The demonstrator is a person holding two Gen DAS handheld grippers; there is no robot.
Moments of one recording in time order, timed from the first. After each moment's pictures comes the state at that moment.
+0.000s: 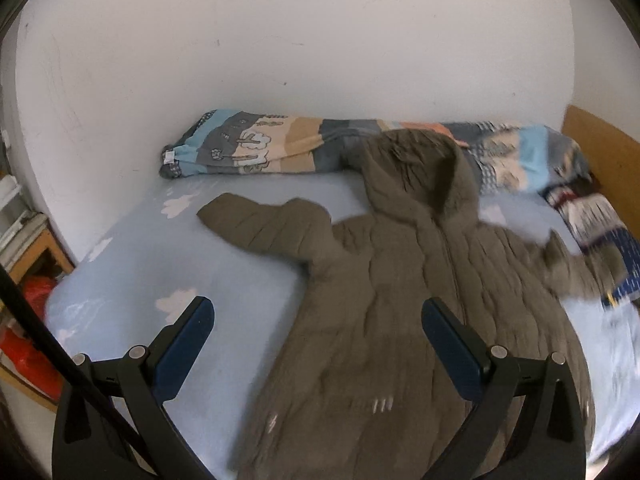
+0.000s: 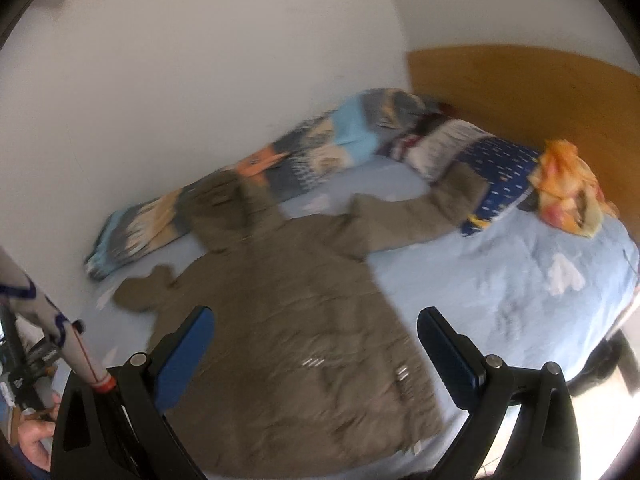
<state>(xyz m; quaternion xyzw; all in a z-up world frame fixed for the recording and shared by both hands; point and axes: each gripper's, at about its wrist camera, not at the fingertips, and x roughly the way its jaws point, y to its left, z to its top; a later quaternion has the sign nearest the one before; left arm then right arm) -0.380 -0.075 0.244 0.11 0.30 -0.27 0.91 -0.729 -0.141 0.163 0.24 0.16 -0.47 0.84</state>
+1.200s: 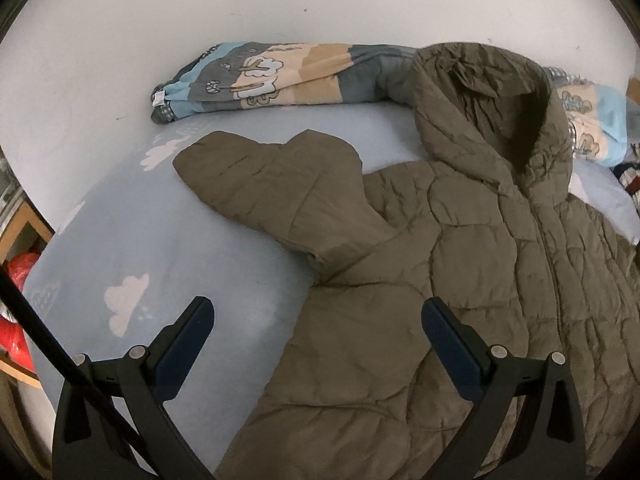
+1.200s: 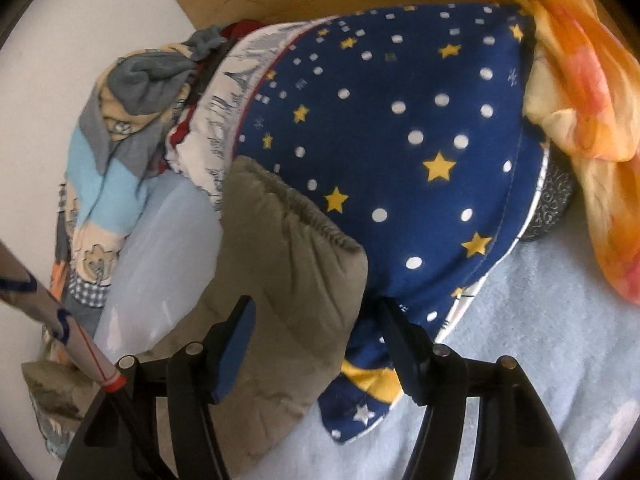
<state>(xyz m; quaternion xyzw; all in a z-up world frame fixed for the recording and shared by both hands) -0.251 -0.164 0.118 0.15 0.39 -0.19 0.89 -0.820 -0.649 0.033 0.46 0.16 -0.58 0.65</state>
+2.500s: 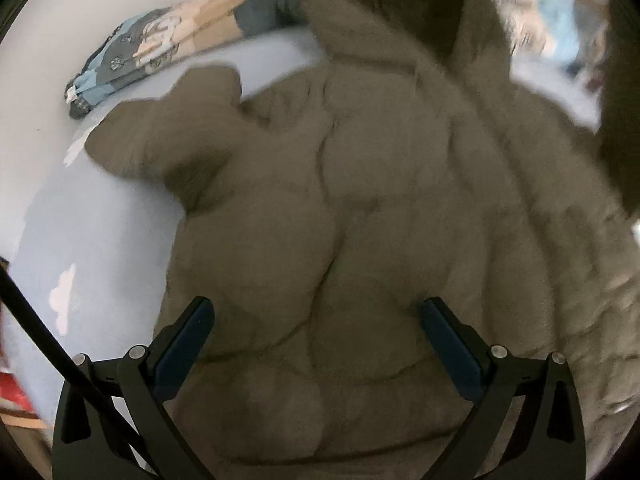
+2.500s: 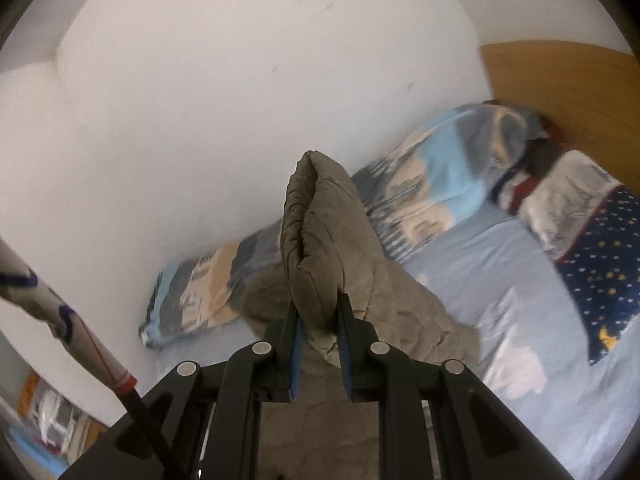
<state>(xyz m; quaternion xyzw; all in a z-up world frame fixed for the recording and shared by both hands) -0.288 -0.213 0.068 0.22 0.46 -0.29 0.81 -0.523 -0.358 0.301 0.29 0.13 -0.33 0.89</state>
